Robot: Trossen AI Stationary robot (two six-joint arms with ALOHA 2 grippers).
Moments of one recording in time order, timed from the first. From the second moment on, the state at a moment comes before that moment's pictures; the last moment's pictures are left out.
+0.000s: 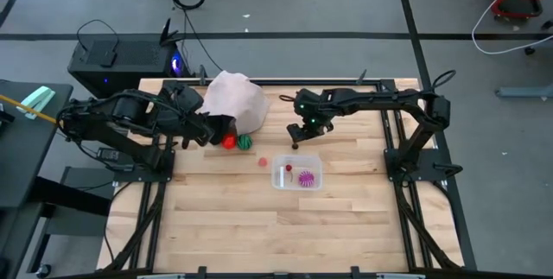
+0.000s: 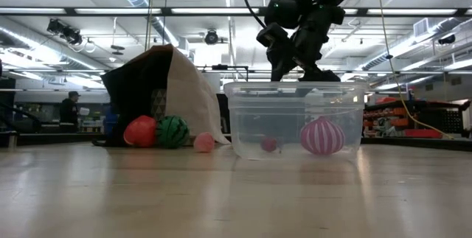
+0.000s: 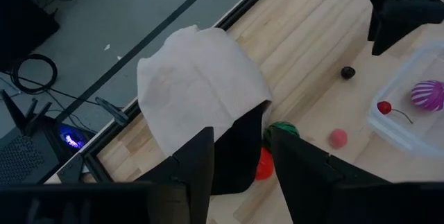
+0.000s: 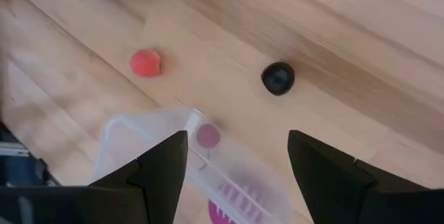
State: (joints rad) left arm -0.17 1.26 1.66 -1.52 -0.71 -0.74; right arm -0.31 1.68 1.21 -0.69 -0.33 0.89
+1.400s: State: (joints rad) left arm -0.17 1.26 1.66 -1.51 -0.71 -0.67; right arm -0.27 1.99 1.55 -1.00 -0.20 0.76
